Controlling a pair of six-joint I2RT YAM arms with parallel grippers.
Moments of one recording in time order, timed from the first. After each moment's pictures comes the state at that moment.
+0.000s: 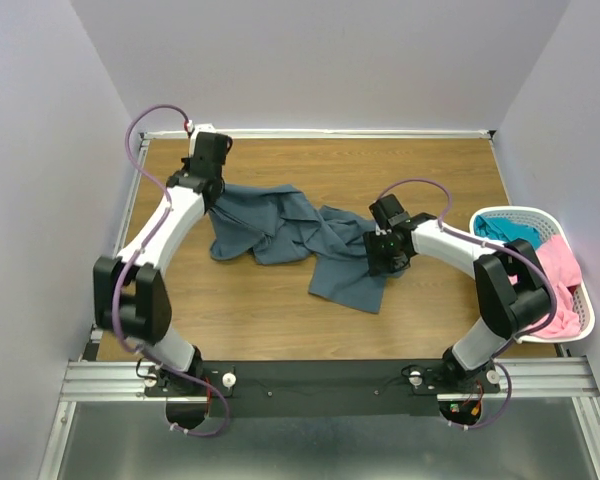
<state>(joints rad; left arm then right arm) -0.27 1.49 1.28 -0.52 -0.50 -0.23 0.47 1.64 0.96 -0.57 0.06 0.32</state>
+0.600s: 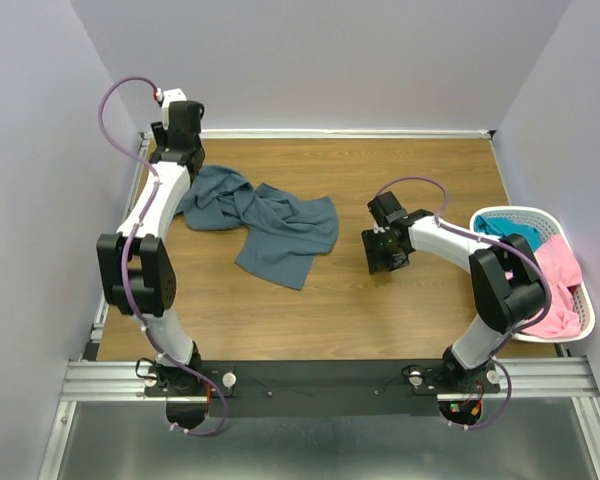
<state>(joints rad) -0.07 1.84 1.68 -0.39 -0.54 -0.17 0.47 1.68 1.00 -0.59 0.07 0.28</state>
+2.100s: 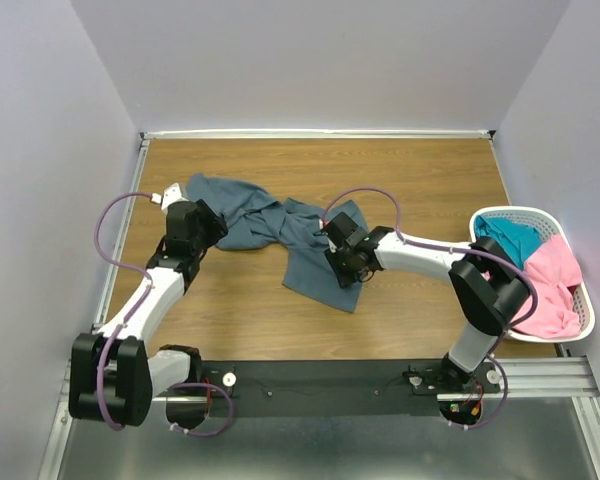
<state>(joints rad) -0.12 1.11 0.61 -0.01 -0.11 -0.63 0.78 1.75 1.06 -0.50 0.06 0.24</state>
